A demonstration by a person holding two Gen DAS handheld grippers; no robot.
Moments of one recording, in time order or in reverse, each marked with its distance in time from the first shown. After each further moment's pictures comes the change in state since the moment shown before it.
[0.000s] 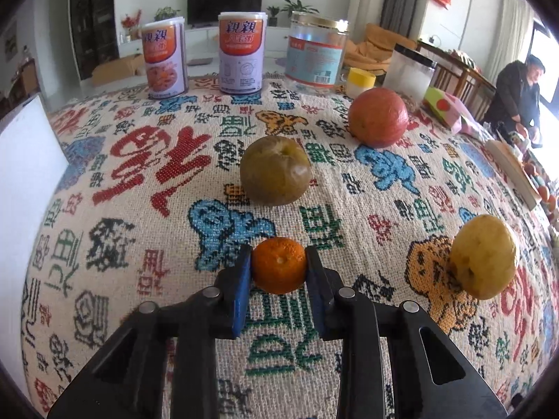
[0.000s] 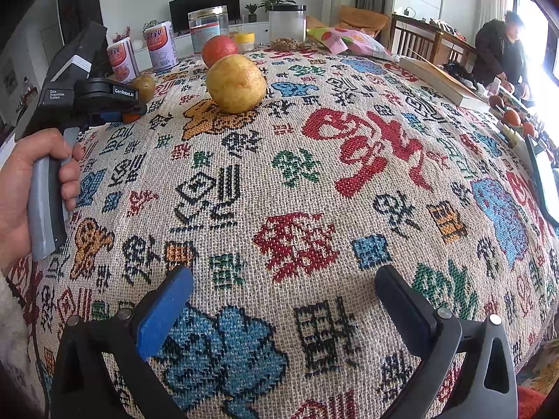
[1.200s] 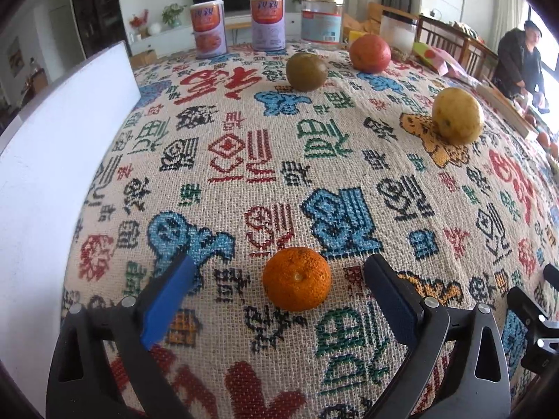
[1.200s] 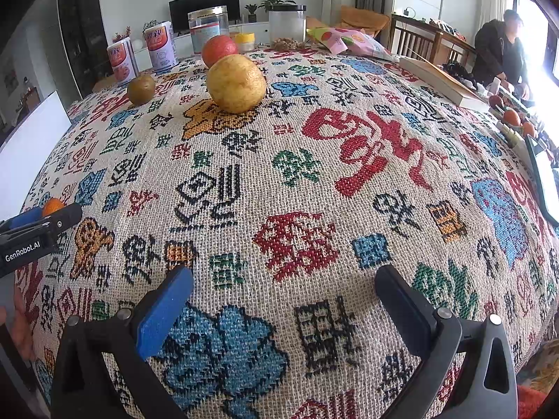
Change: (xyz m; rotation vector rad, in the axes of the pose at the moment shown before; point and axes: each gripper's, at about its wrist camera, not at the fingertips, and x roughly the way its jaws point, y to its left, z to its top) left arm -0.075 0.021 -0.105 0.067 0.062 0.091; right arm -0.001 0.002 0.000 -0.002 0.001 0.002
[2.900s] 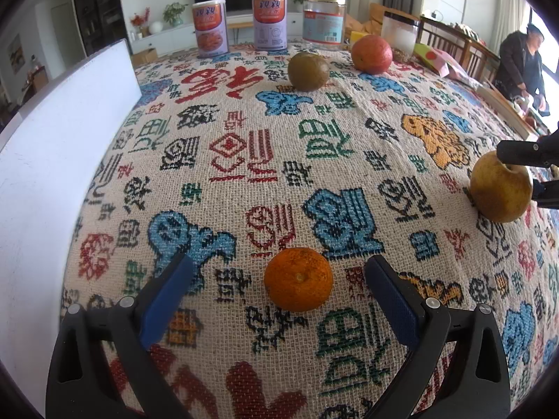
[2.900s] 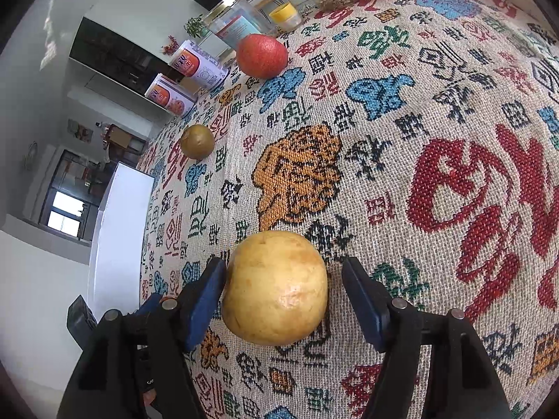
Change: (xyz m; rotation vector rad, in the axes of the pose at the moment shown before) left arm 0.001 0.002 0.000 -0.005 0.001 -0.002; right arm 0.067 -0.032 0.113 0.209 0.244 0.587
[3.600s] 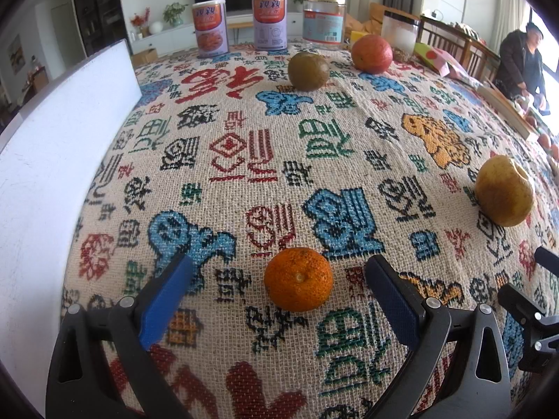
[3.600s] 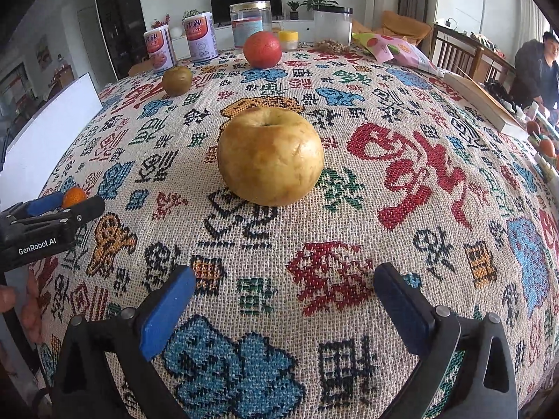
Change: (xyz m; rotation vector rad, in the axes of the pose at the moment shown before) left arm 0.000 0.000 0.000 0.000 0.000 0.002; right arm -0.012 0.031 -0.110 -0.348 -0.183 -0.483
